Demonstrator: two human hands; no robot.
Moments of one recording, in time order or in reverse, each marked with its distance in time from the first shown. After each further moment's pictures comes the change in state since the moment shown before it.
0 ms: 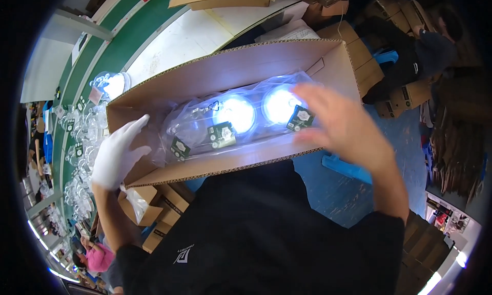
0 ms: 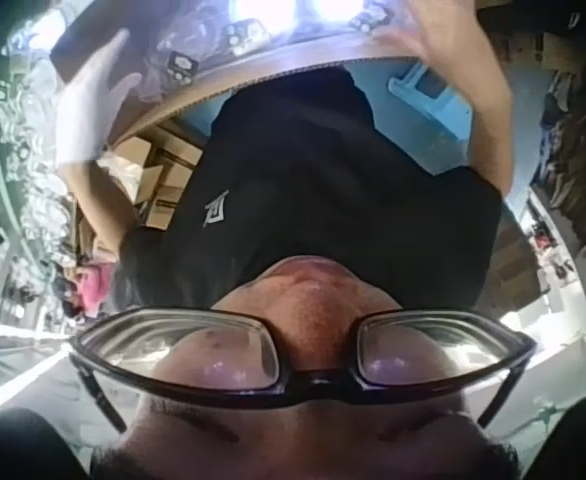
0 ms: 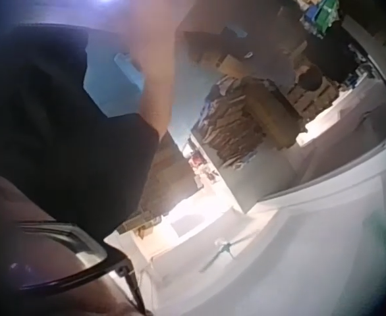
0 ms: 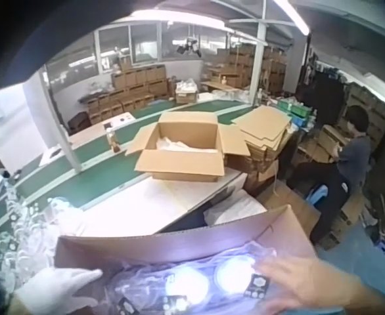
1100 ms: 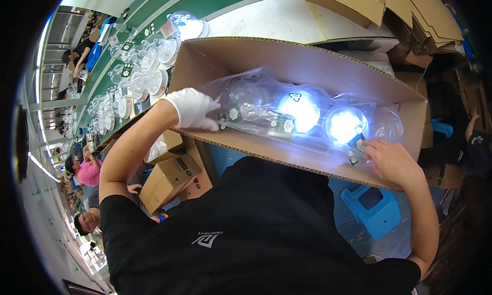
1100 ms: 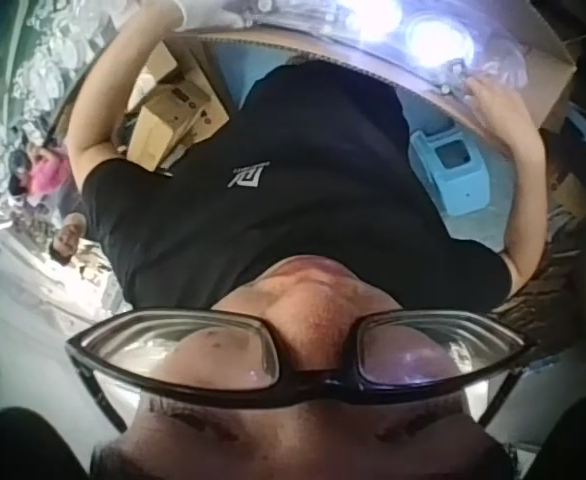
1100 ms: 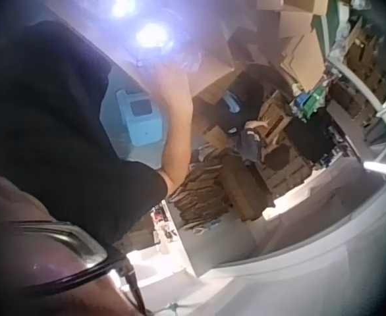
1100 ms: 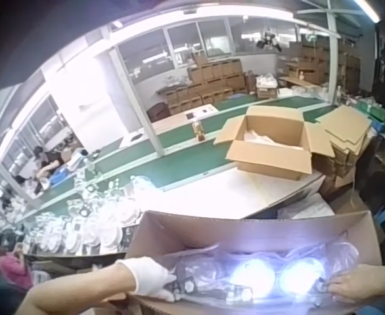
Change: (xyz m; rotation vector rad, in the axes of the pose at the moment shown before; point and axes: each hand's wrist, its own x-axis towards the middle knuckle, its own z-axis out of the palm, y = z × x) left_hand 0.013 -0.014 0.036 0.336 -0.785 -0.180; right_hand 0.007 0.076 0.029 -0.176 -0.471 -0.305
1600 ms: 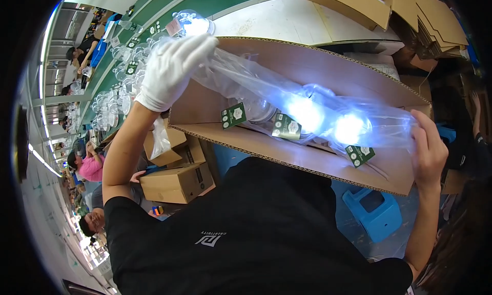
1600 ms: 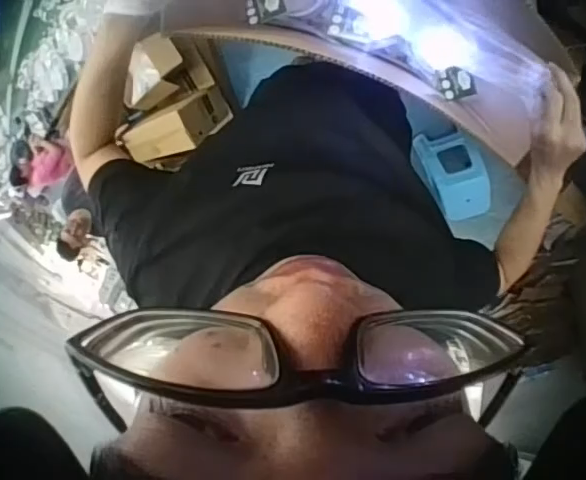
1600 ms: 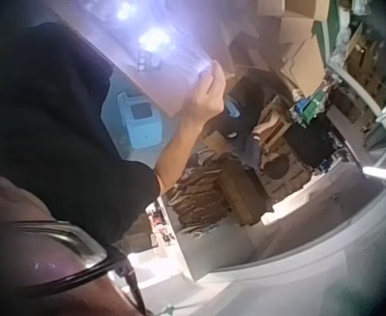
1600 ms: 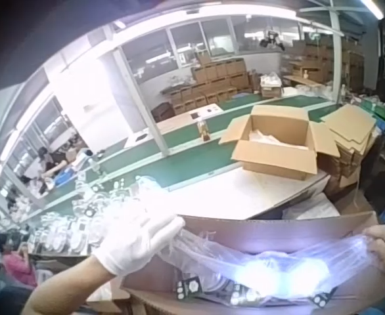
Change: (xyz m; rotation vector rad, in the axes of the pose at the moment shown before) left_hand -0.032 -0.034 -0.013 0.342 1.392 0.041; right_hand -0.011 0.007 -0.038 -0.286 0.821 0.109
